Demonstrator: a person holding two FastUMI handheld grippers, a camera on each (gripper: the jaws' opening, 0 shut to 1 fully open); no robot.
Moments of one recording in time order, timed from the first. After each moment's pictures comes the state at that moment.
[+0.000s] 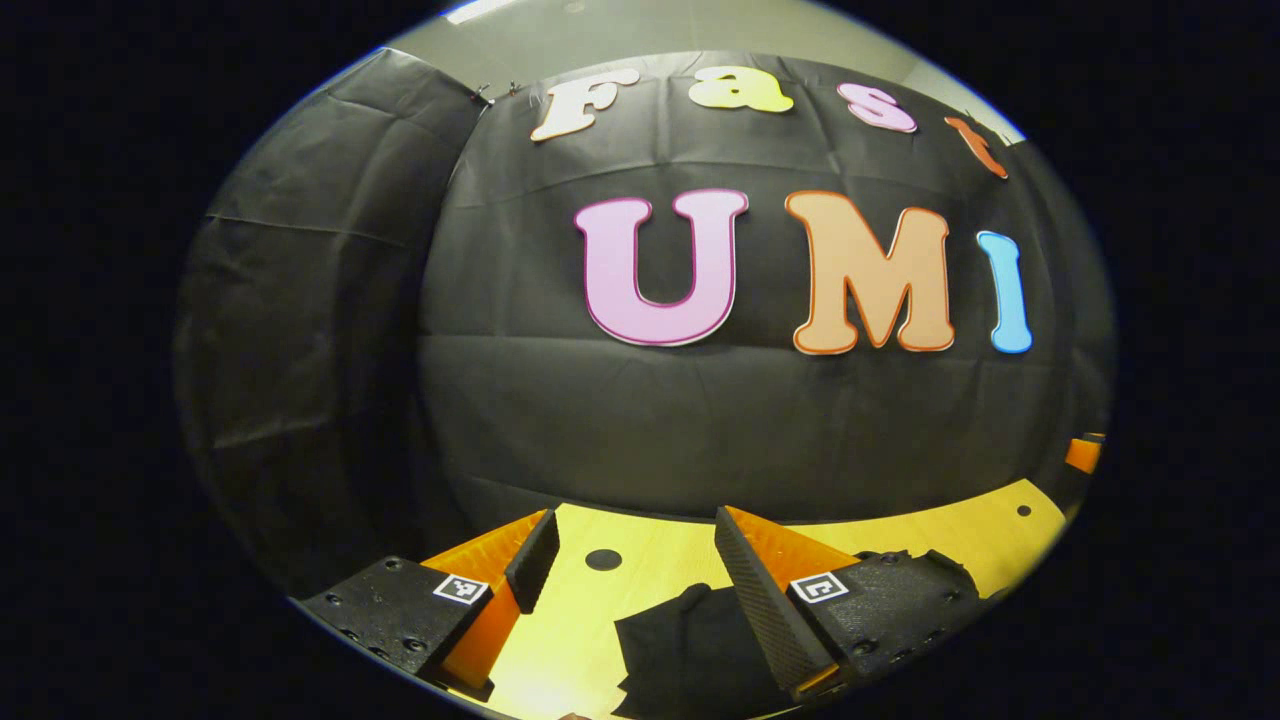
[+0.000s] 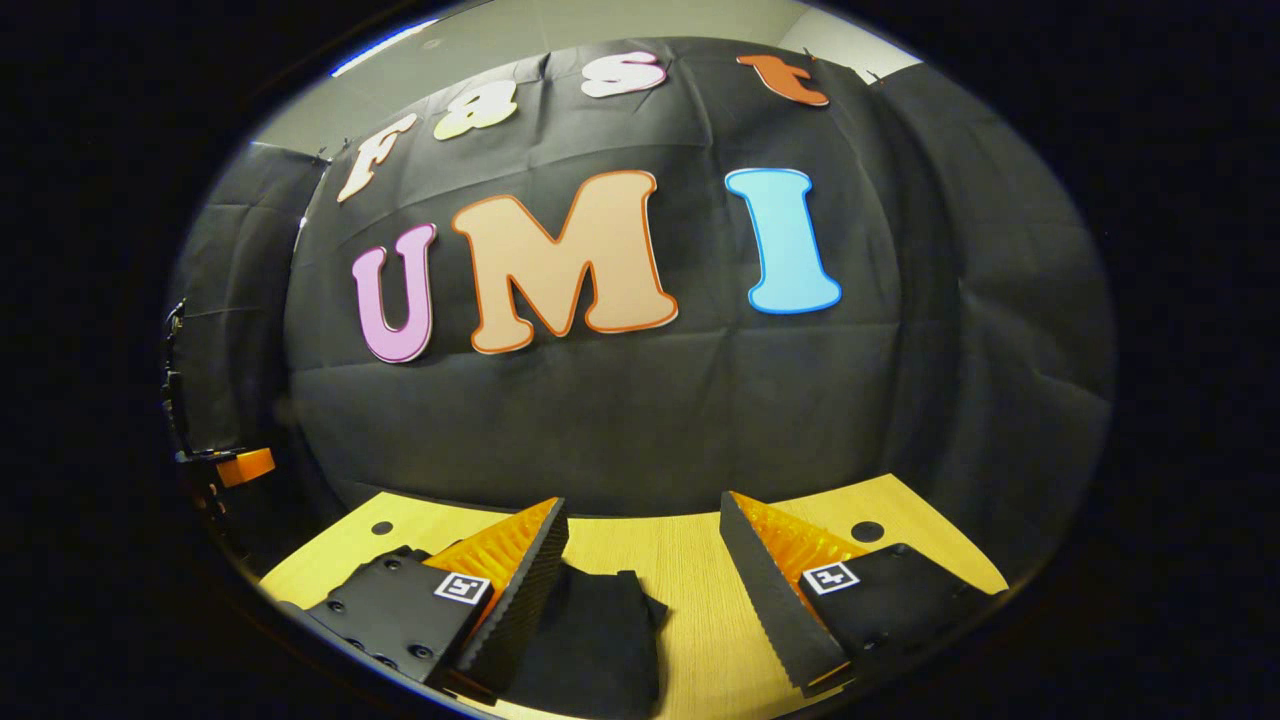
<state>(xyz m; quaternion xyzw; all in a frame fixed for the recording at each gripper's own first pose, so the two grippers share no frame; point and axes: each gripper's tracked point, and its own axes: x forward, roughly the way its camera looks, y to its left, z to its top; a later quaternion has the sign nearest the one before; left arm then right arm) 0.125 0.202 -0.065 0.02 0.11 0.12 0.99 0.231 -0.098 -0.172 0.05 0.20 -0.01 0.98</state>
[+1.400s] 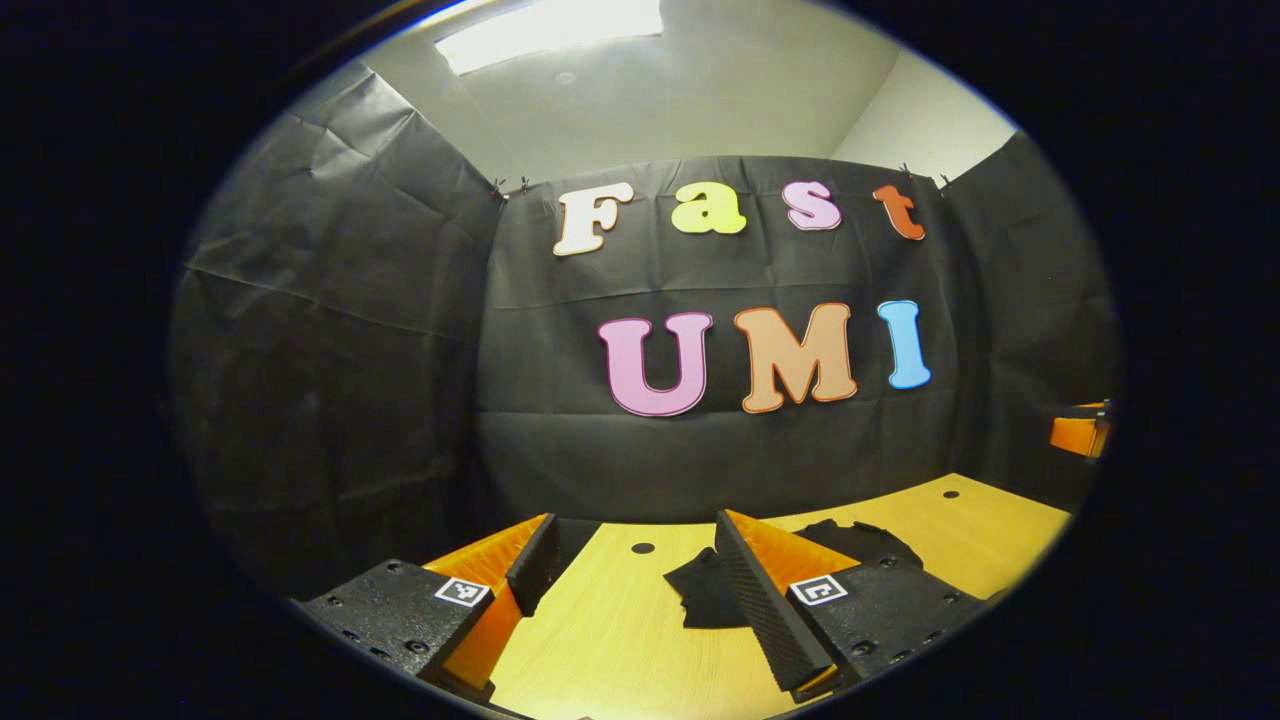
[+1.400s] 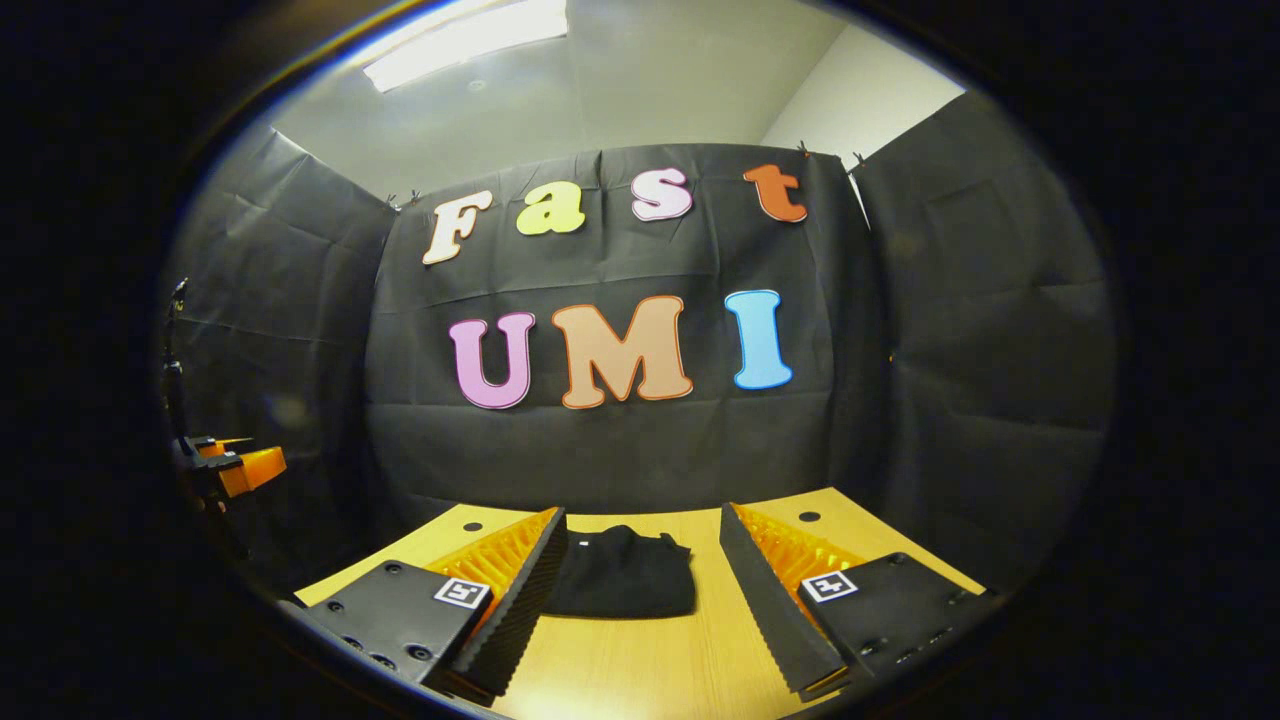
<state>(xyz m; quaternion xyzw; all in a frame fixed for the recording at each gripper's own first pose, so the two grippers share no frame) -0.156 0.204 0.054 0.06 0.02 0.08 1.00 -0.075 -0.023 -0.057 0.03 0.11 -0.02 0.99</state>
